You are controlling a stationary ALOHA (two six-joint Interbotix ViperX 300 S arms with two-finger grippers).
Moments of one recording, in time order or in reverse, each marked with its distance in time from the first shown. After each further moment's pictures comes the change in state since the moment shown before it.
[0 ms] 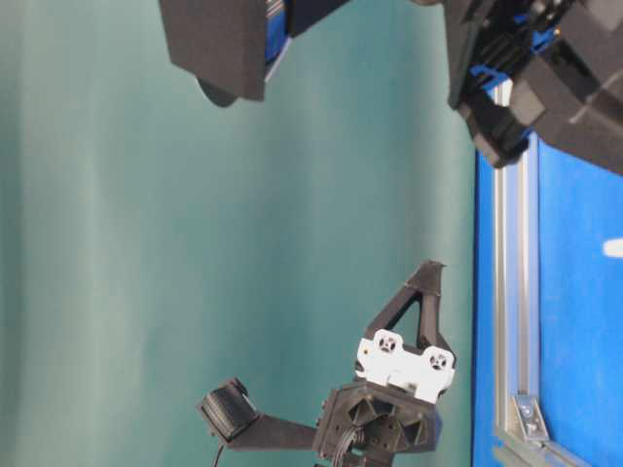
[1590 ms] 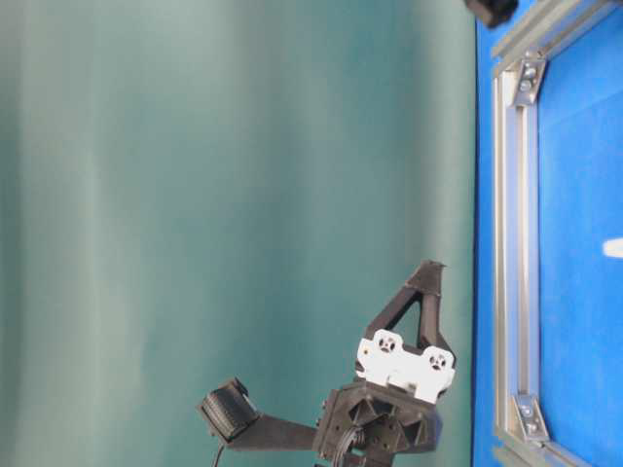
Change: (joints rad) left arm 0.000 0.000 0.002 0.000 0.000 -0.005; right arm 0.002 -0.173 0.244 0.003 0.000 0.003
